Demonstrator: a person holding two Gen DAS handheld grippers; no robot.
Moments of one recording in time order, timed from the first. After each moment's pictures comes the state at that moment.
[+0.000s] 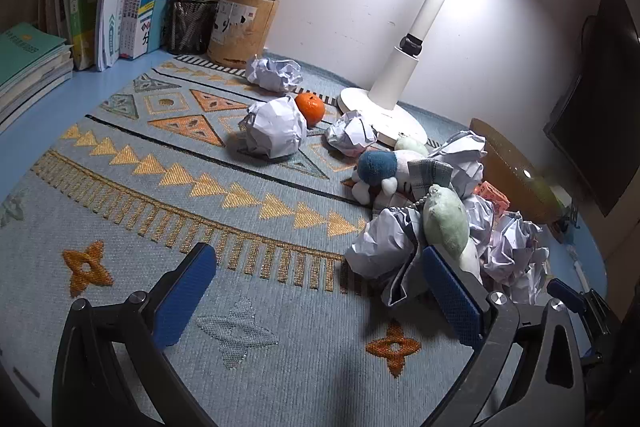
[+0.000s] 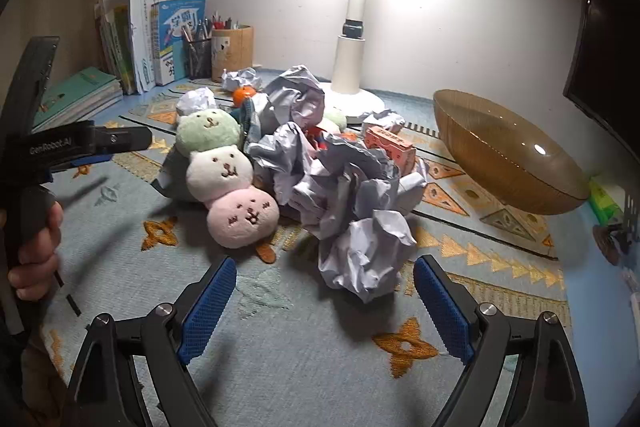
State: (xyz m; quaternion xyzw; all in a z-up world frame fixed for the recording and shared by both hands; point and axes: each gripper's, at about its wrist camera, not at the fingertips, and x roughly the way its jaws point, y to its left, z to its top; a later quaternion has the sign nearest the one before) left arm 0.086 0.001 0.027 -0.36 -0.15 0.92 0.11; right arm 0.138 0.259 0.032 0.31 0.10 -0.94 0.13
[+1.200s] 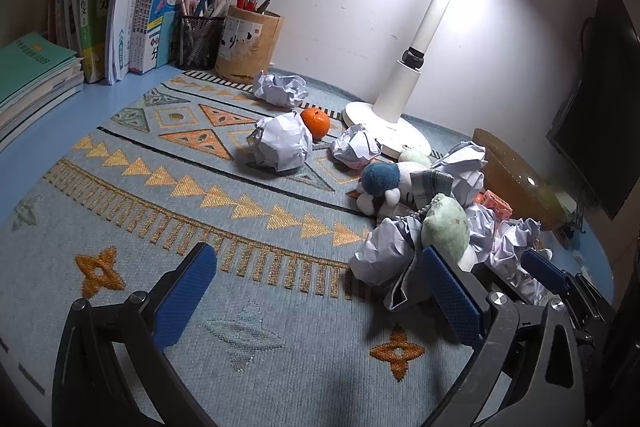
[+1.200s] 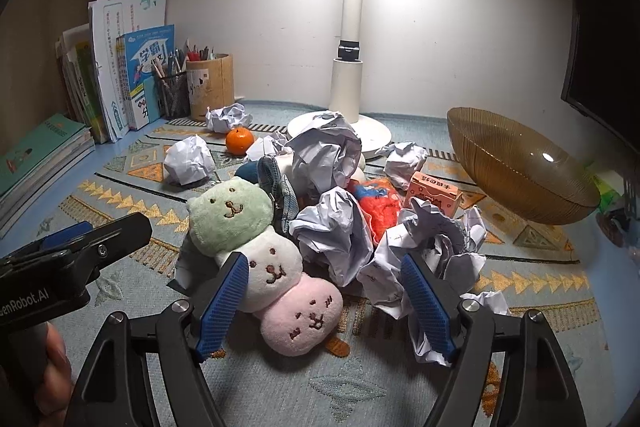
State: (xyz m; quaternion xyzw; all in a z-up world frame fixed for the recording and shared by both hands) left arm 0.093 0.000 0.031 -0.33 -0.15 0.93 0.09; right arm 0.101 0.200 0.034 0.31 0.05 -0.95 0.05
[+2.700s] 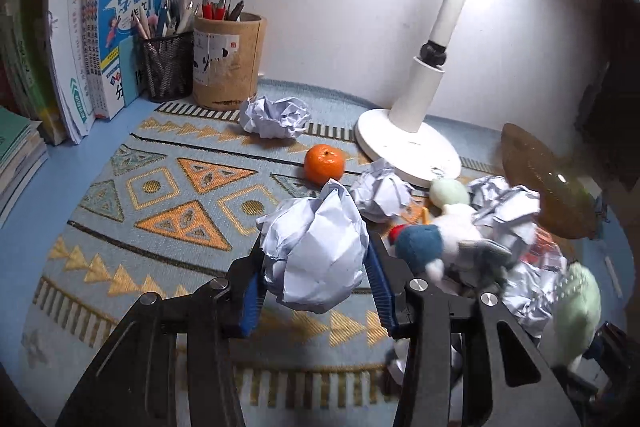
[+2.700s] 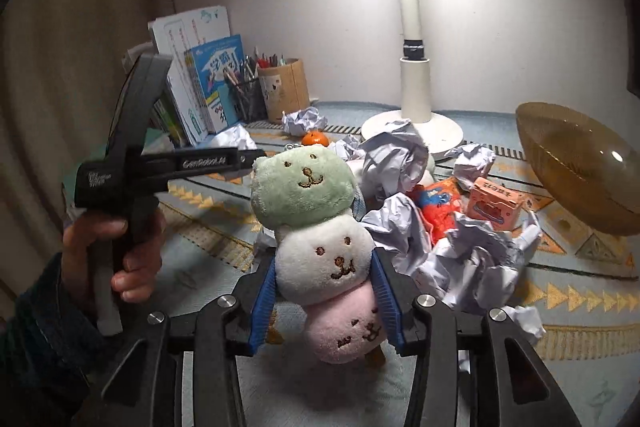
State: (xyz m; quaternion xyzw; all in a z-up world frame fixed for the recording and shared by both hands) left arm 0.015 -0.001 0.057 -0.36 -0.08 0.92 0.11; right arm 0.114 0.241 0.057 0.30 -0.04 -0.93 0.20
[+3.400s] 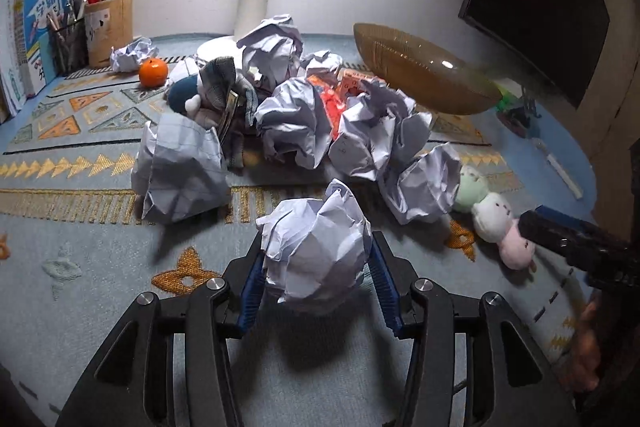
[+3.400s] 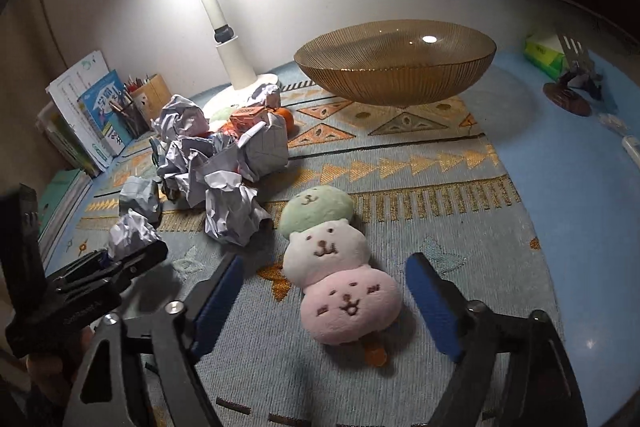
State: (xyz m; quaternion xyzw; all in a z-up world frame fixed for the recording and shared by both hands) left arm 0.124 0.135 0.018 -0.40 -0.02 0.89 0.20; right arm 0.167 0.387 0.027 0.37 -0.11 -0.92 0.06
